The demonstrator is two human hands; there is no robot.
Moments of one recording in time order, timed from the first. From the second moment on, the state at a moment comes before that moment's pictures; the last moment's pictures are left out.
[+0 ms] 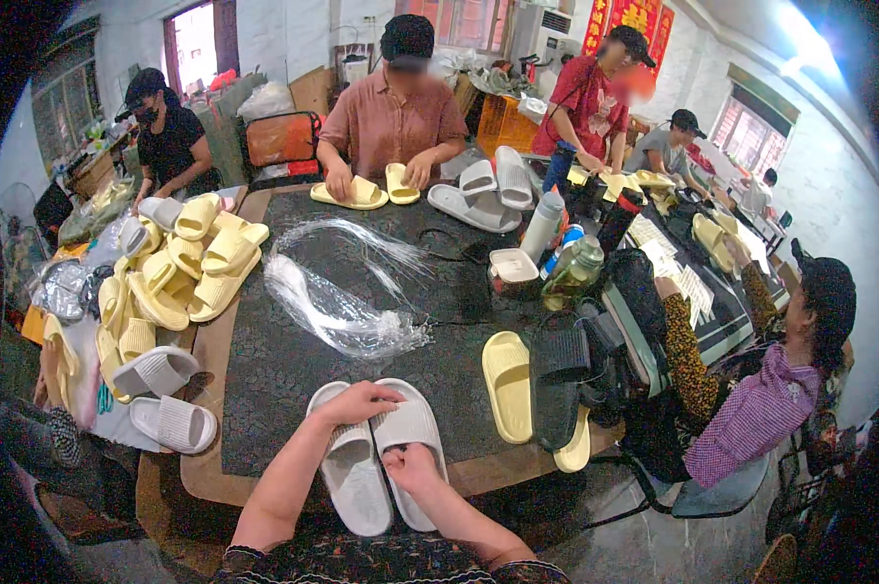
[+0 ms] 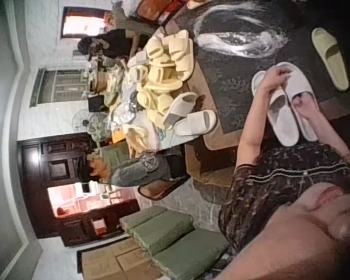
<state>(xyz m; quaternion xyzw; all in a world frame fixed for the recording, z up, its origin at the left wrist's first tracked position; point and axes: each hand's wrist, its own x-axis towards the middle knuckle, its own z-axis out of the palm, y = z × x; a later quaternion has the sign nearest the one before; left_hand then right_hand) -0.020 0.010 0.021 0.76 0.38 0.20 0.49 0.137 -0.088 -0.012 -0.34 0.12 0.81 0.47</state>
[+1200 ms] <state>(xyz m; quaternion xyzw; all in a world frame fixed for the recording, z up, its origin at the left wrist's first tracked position) -0.019 0.009 0.004 0.66 0.47 0.38 0.45 0.158 -0.106 -0.008 -0.32 0.01 0.83 0.47</state>
